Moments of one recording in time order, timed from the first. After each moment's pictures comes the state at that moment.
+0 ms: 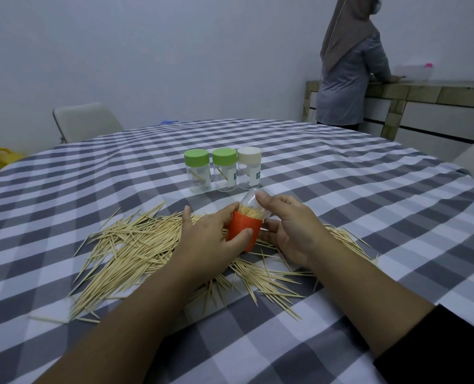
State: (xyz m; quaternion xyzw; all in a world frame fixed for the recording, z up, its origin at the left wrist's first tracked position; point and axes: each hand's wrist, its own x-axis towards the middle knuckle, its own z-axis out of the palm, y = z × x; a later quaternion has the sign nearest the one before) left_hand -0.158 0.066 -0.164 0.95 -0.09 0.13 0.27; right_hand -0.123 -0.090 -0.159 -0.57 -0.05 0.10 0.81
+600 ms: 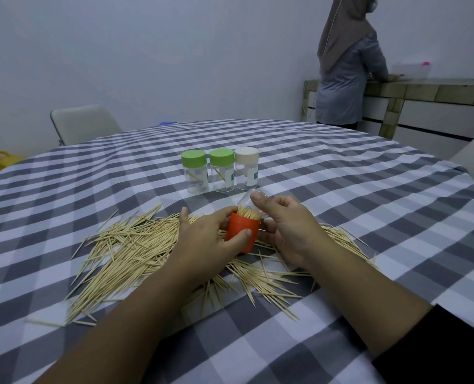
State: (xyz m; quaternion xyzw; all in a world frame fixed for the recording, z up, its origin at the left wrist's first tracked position) left_hand -0.159 0.064 -0.161 0.95 -0.08 0.13 0.28; right_hand -0.120 -0.087 -0.162 -0.59 -0.01 0.08 0.80
